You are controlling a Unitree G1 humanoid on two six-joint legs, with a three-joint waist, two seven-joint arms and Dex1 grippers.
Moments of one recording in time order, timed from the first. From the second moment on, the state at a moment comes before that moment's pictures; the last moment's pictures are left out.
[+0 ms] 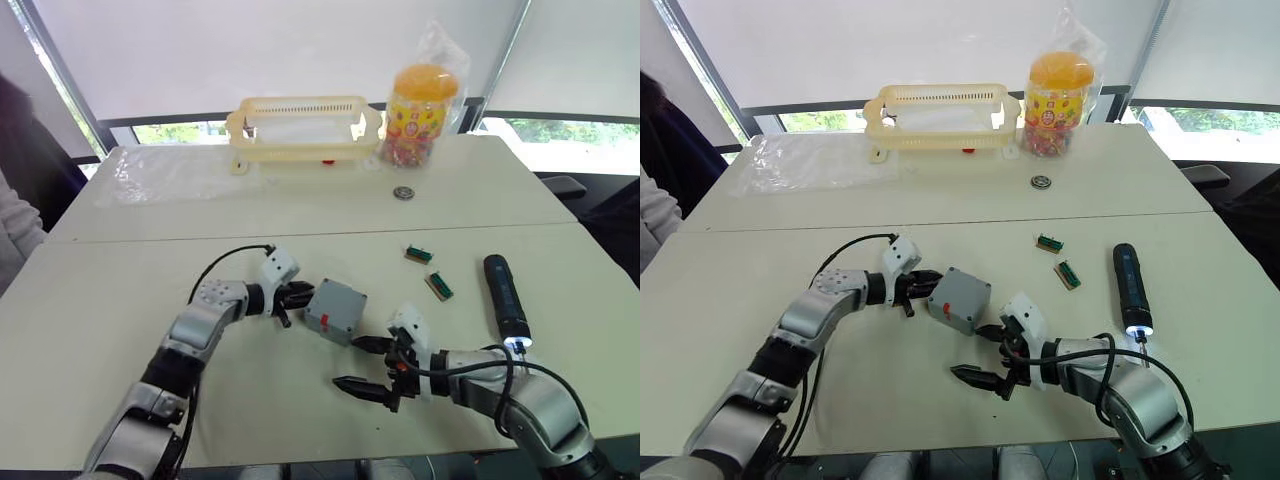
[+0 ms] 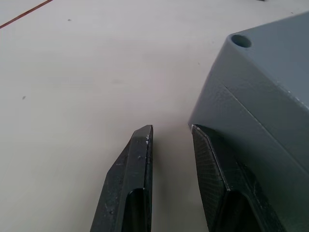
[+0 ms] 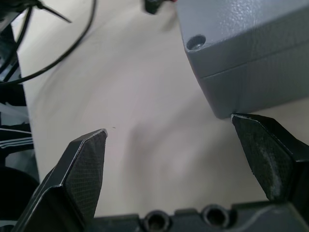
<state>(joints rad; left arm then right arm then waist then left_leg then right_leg) -0.63 0.36 -0.25 0.33 -0.19 0.36 -0.89 -0.12 -0.58 0.22 -0.50 0.54 0.82 0.70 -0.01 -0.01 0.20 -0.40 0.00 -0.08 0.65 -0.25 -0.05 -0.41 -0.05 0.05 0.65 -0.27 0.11</state>
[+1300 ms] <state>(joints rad) -0.30 0.54 -0.16 -0.21 -0.31 0.68 -0.82 -0.33 -0.58 0.22 -0.04 0.28 0.40 0.95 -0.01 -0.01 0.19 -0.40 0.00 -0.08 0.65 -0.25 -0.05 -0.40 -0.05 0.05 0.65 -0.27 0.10</state>
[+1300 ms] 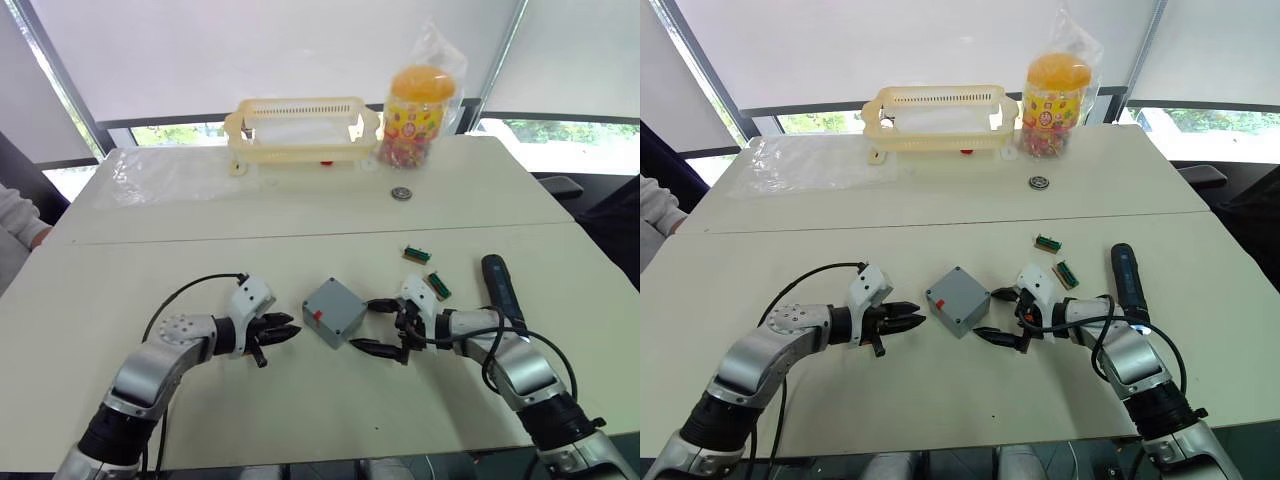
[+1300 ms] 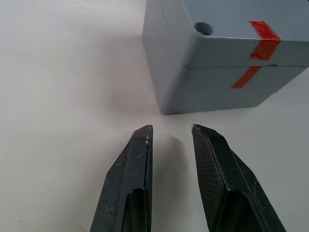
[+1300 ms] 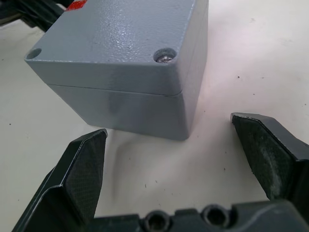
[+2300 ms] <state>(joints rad) -0.38 0.49 -0.20 -0.09 -0.25 0.59 -0.82 -0.16 -0.60 0.22 -0.33 0.33 0.58 0.91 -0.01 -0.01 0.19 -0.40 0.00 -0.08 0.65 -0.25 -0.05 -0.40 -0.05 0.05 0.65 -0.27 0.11</state>
